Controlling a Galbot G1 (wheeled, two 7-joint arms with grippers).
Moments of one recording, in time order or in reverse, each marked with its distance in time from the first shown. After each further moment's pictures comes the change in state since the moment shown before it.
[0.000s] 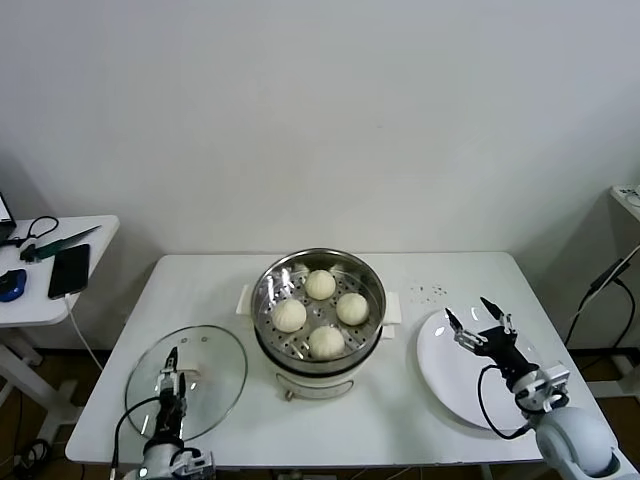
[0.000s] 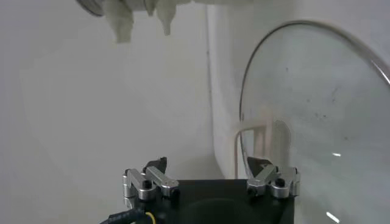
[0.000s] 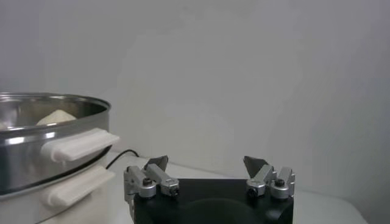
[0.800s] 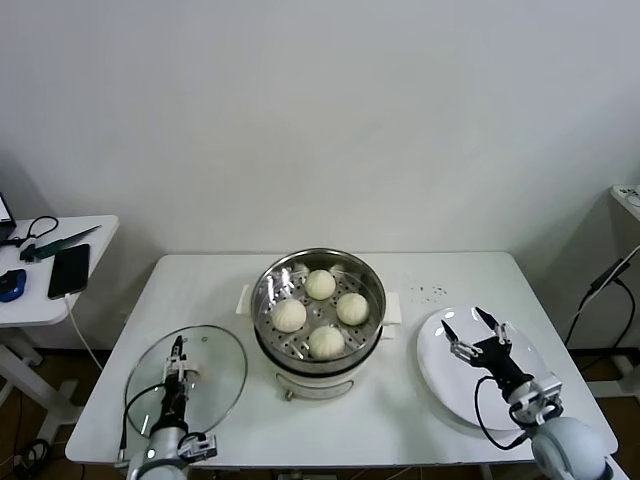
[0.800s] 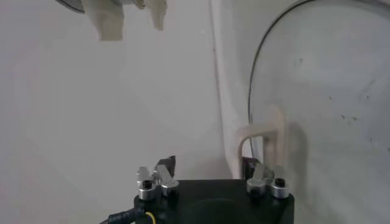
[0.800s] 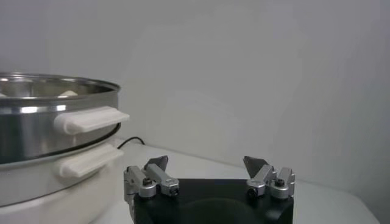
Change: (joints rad) left arm -0.107 0.014 -0.006 0.133 0.041 0.002 -0.083; right arm -0.010 0.034 -0.010 -0.042 -0.066 0.035 -0.038
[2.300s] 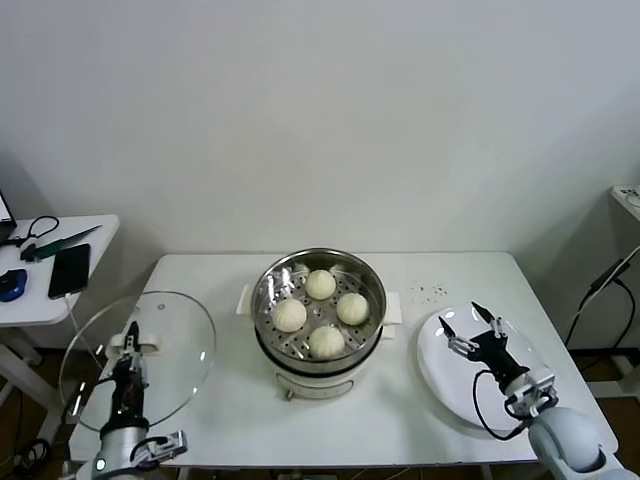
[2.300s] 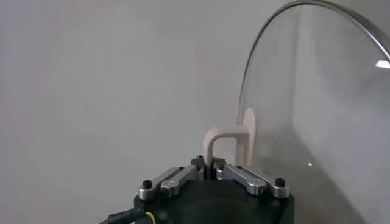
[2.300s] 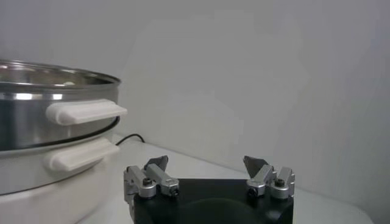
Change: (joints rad) left arm 0.197 0.098 0.018 -0.449 -0.158 0.176 0.097; right arm 0.077 -0.001 -0.036 -0.070 -0.043 0.022 -0.030
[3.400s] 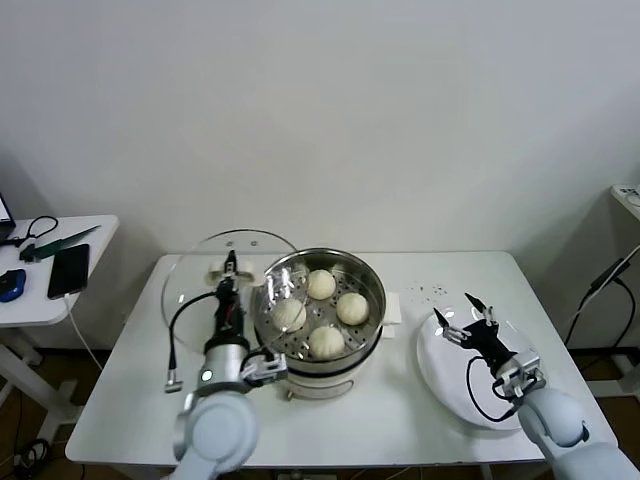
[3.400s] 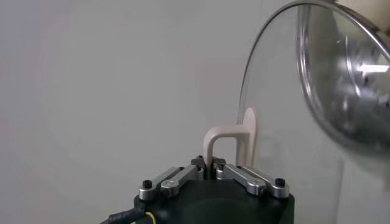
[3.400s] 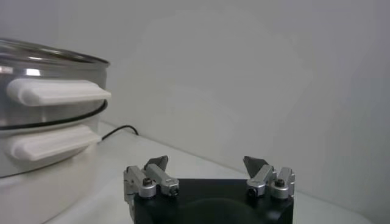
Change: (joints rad) left arm -0.442 0.177 0.604 -0.068 0.132 0.428 0.430; right arm 0.140 -0.005 -0.096 -0.129 -0.030 0.018 0.001
